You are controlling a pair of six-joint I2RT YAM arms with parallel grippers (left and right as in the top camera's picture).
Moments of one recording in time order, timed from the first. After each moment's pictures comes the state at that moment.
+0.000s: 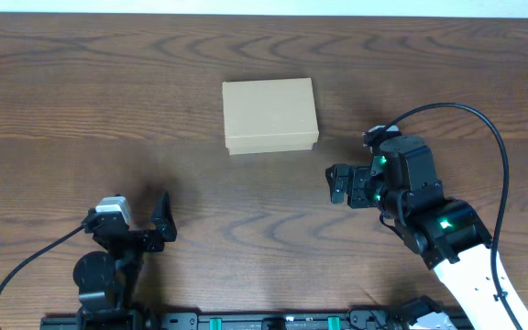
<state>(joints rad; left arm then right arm) 0.08 0.02 0.10 -0.33 0.19 -0.23 0.37 1.03 0.88 -0.73 -0.03 0.36</state>
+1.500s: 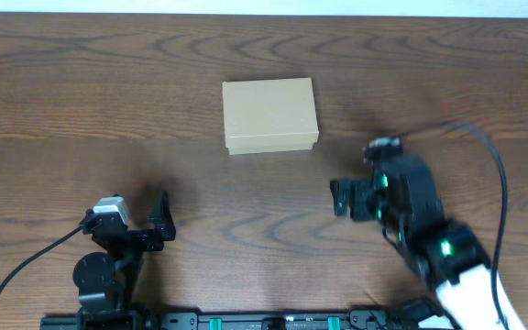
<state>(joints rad) 0.08 0.01 0.10 -0.32 0.18 -0.25 0.42 0.83 0.68 -0.63 0.03 0.27</state>
